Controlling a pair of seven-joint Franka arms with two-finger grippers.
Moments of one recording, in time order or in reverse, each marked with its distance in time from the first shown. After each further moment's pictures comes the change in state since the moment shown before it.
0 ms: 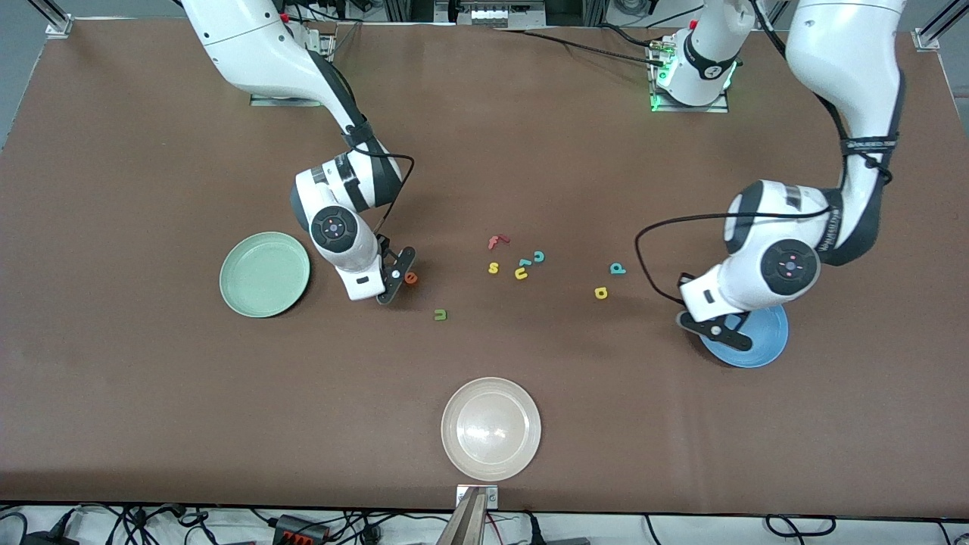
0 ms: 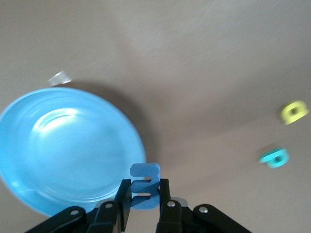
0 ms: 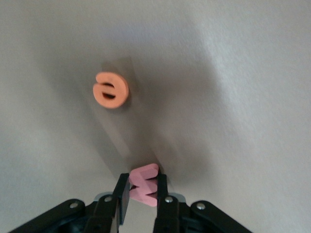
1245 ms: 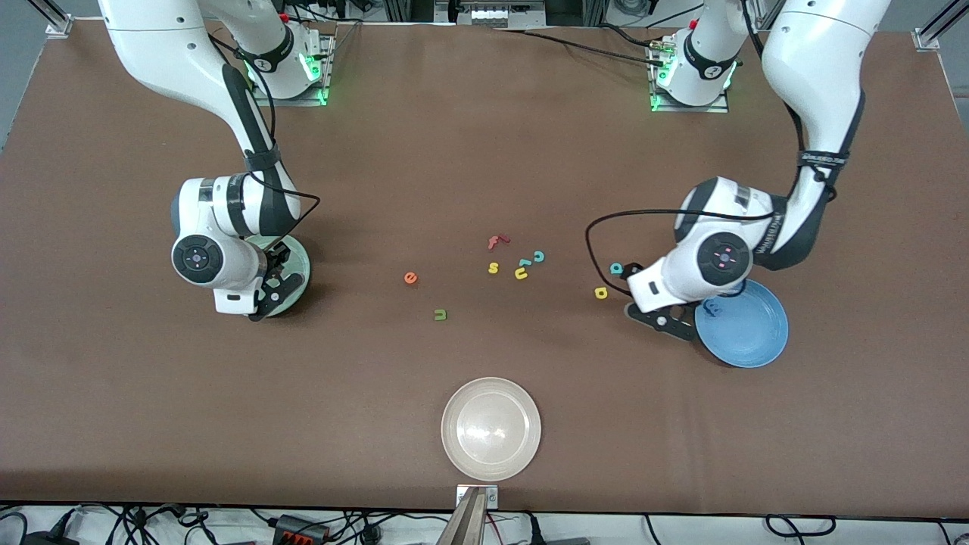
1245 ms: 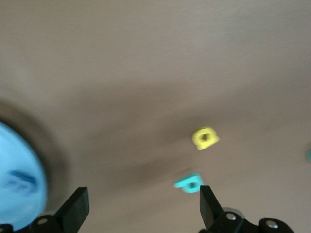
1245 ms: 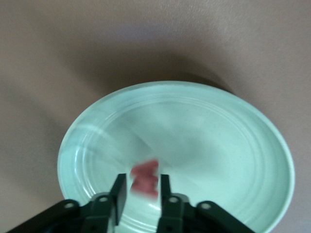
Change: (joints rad) left arm 0.048 0.045 -0.274 -0.009 0.034 0.040 -0.341; right arm -0.115 -0.068 -0.212 -0.085 0.001 -0.130 0.000
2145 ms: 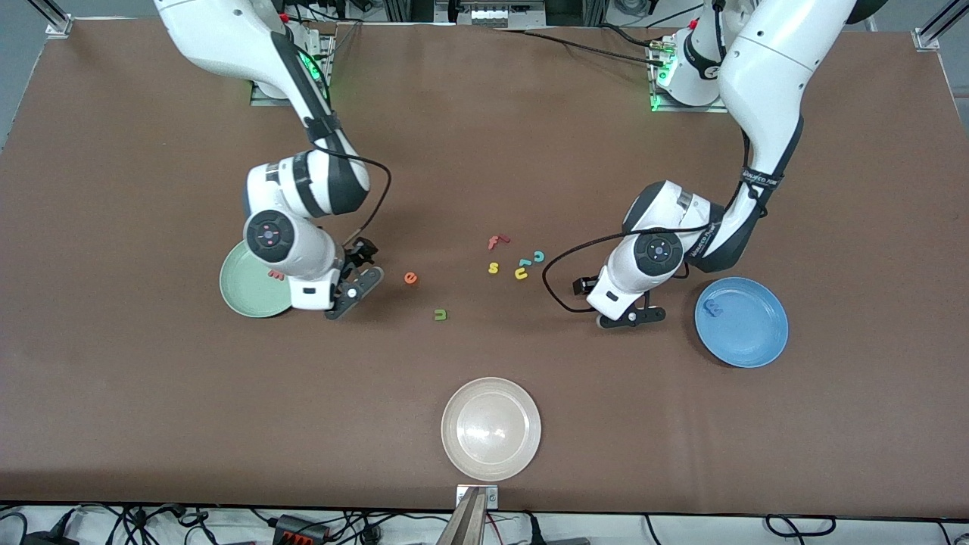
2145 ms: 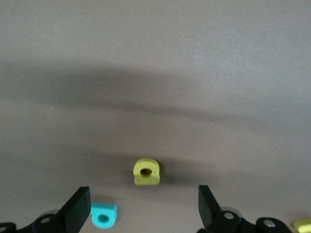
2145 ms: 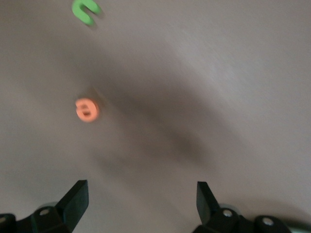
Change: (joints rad) left arm -0.067 0.111 -0.004 -0.018 0.001 0.172 -0.564; right arm 0.150 0.017 0.112 0.145 0.174 0.058 0.177
